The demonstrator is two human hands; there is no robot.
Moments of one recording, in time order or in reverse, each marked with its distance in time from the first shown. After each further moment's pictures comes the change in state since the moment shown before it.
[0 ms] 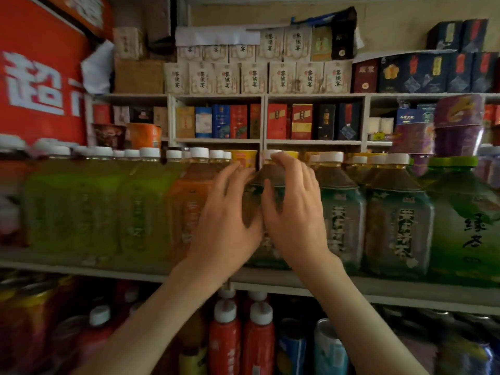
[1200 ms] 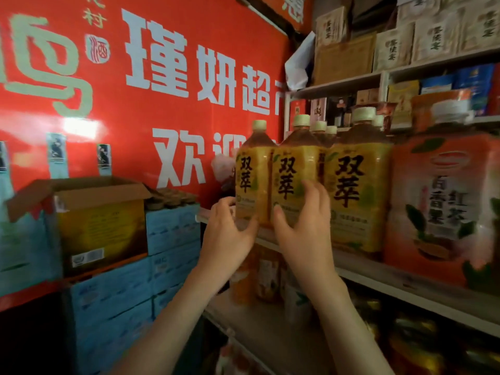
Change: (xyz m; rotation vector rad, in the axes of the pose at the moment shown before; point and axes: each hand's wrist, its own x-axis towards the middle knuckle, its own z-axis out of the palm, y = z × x) left_hand -0.099 -0.530 -0.406 0.399 0.193 -0.569; right_hand -0.059 -0.404 0.528 0.575 -0.309 0.291
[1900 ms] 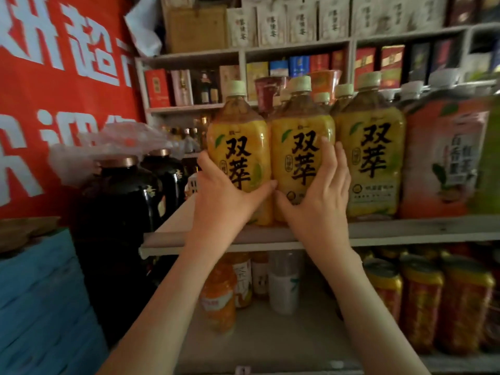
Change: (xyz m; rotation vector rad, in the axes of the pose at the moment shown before) left_hand 0.119 -0.063 0.047 -0.390 -0.365 0.174; right_hand 0.026 0.014 0.086 -0.794 0.440 0.075
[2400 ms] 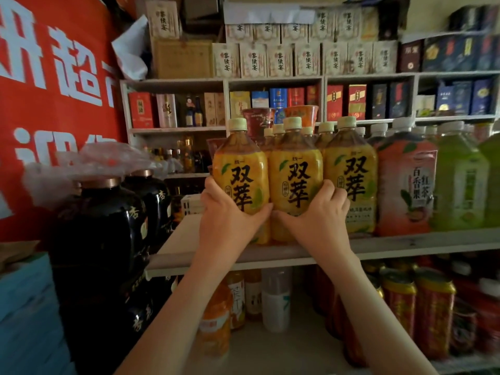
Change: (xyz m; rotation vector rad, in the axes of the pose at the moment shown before) left_hand 0.002 -0.003 -0.002 0.043 -0.018 0.052; right_hand 0.015 -0.011 -0.016 -0.211 -0.134 0.212
